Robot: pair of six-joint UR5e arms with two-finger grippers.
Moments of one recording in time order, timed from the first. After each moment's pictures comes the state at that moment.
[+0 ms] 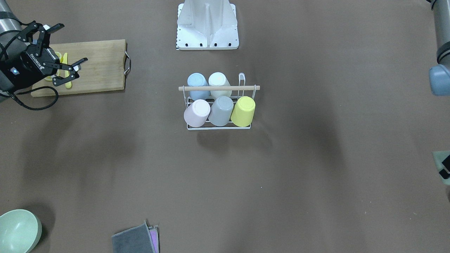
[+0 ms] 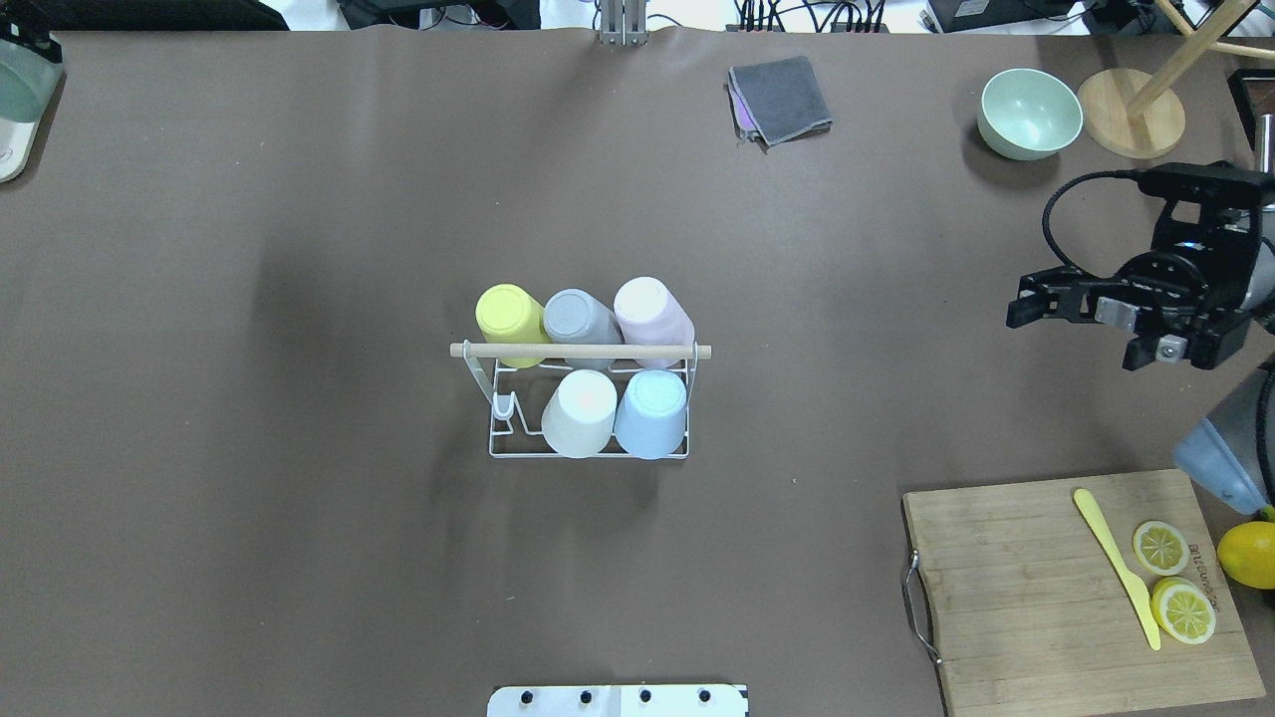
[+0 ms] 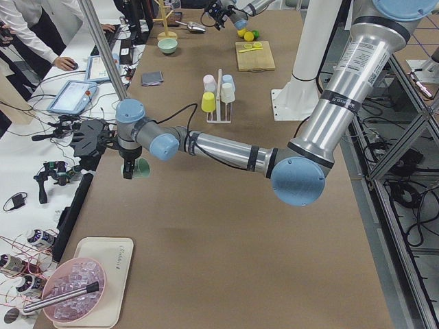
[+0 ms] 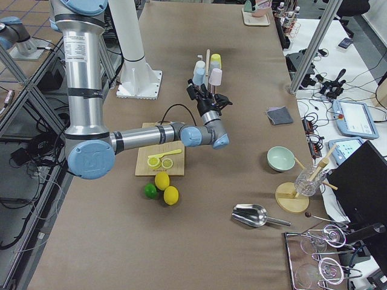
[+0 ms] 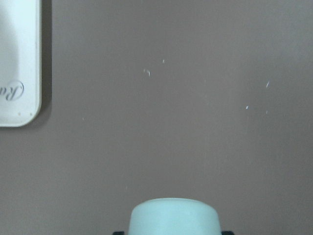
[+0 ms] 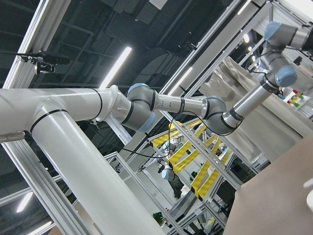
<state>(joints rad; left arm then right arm) -1.36 -2.00 -1.34 -2.07 -2.15 -0.70 0.93 -1.59 1.67 -1.63 4.07 -1.23</state>
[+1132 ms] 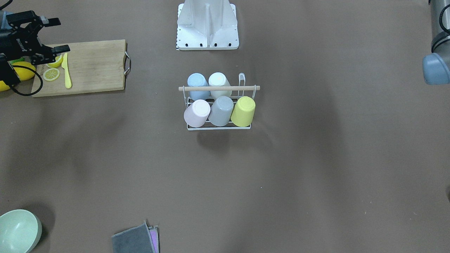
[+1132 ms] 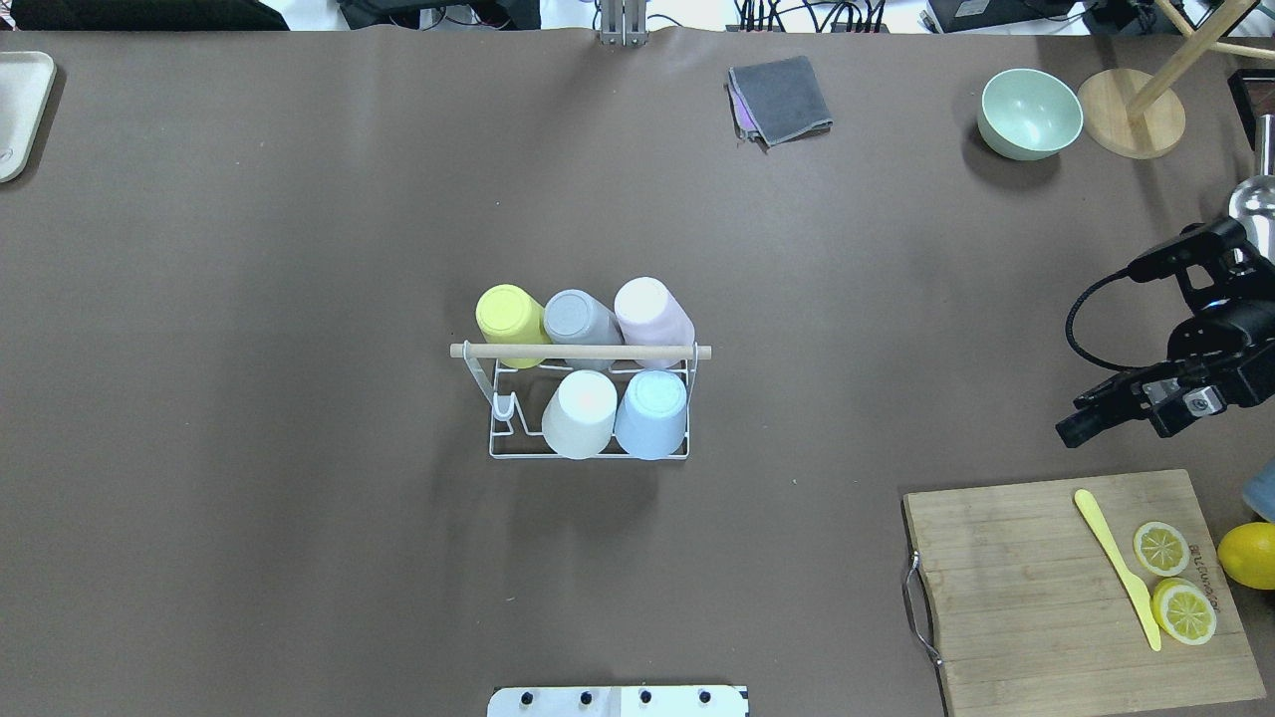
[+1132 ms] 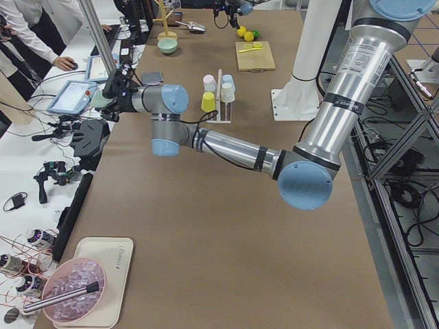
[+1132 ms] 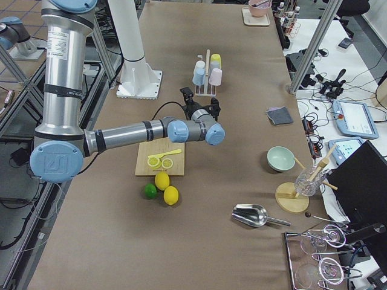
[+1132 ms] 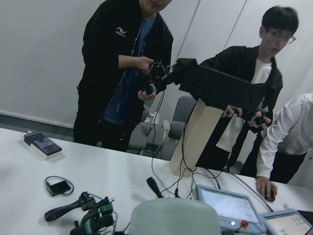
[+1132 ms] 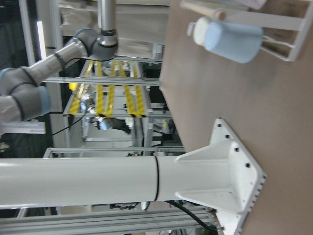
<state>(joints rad) -1.31 -1.94 -1.47 -2.94 -1.73 -1.12 1.09 -1.69 1.87 -1.75 3.51 -0.31</state>
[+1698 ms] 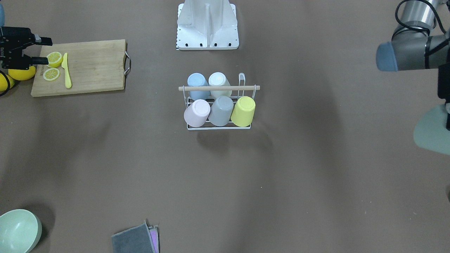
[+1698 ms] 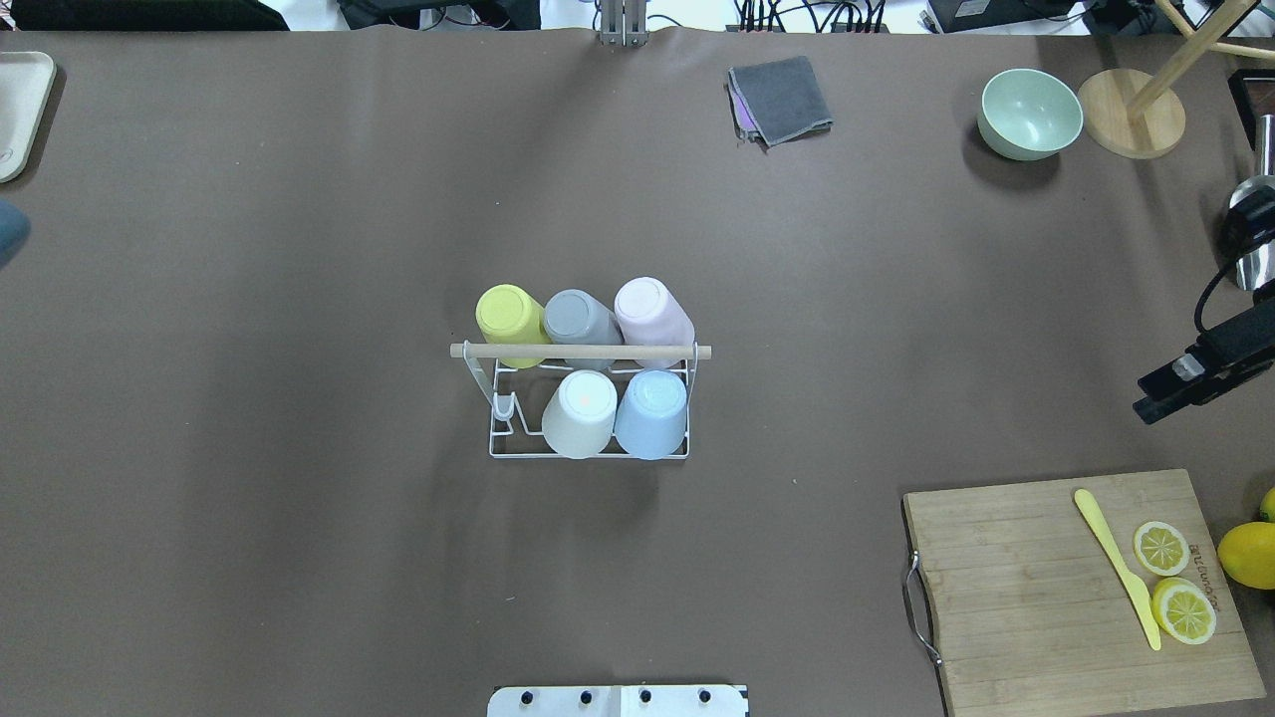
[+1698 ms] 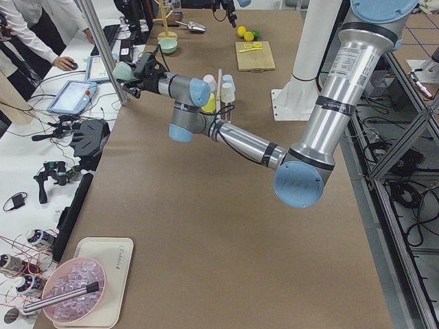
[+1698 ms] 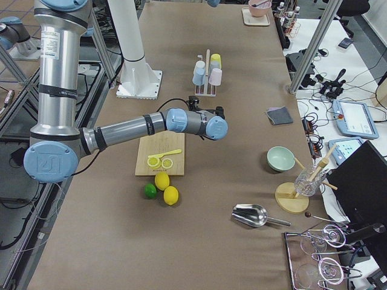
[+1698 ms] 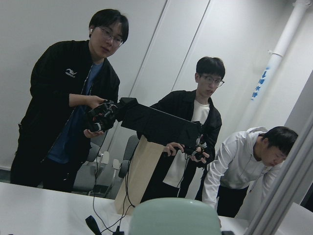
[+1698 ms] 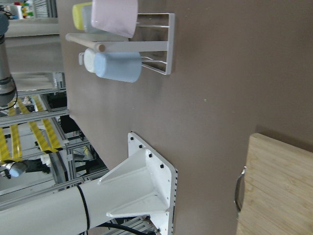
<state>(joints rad) -1.11 -1.91 -1.64 -3.02 -1.46 -1.10 1.19 -1.67 1.94 -1.96 3.21 -0.19</state>
